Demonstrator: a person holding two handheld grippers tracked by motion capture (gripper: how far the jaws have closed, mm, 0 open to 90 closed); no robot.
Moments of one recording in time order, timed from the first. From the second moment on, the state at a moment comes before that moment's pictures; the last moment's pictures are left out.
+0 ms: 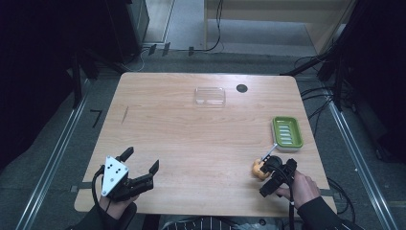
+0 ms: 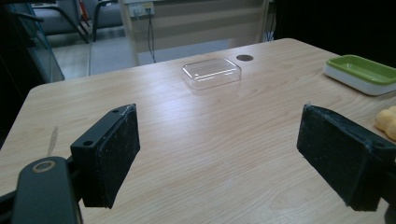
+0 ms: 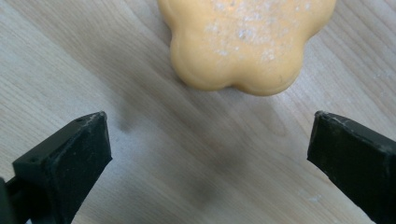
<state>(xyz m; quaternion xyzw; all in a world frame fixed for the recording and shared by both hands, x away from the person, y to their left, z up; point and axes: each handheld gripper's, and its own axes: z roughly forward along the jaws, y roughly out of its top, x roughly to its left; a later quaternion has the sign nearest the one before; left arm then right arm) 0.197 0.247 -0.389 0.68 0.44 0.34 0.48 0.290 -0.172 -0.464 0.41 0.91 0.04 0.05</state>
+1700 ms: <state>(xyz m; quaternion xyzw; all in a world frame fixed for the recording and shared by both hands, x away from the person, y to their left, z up) 0.197 0.247 -0.389 0.68 0.44 0.34 0.47 0.324 -0.163 -0.464 0.41 0.91 0.05 0.04</state>
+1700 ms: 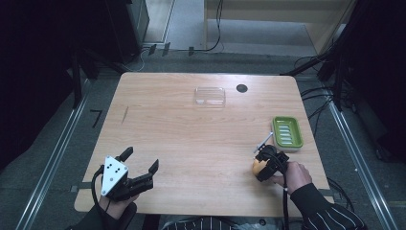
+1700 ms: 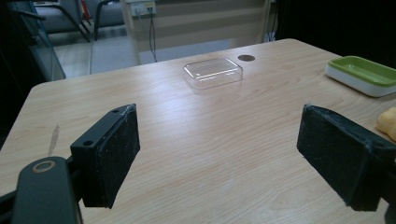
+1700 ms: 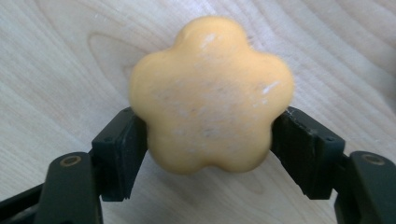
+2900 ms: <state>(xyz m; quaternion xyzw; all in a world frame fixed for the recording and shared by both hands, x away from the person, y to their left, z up) 0.197 0.248 -0.389 0.68 0.44 0.34 0.48 0.321 -0.162 -0.462 0.40 0.91 0.04 0.04</state>
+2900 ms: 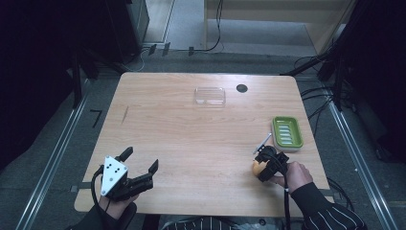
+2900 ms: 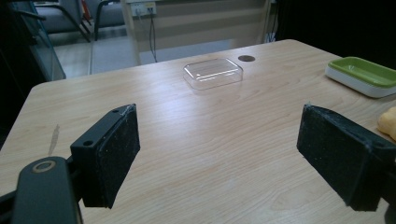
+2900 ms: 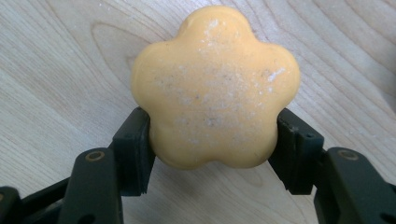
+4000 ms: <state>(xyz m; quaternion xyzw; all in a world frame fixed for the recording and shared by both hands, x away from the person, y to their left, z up) 0.197 0.248 -0.389 0.68 0.44 0.34 0.48 0.329 -0.188 -0.443 0.43 0.90 0.06 0.07</state>
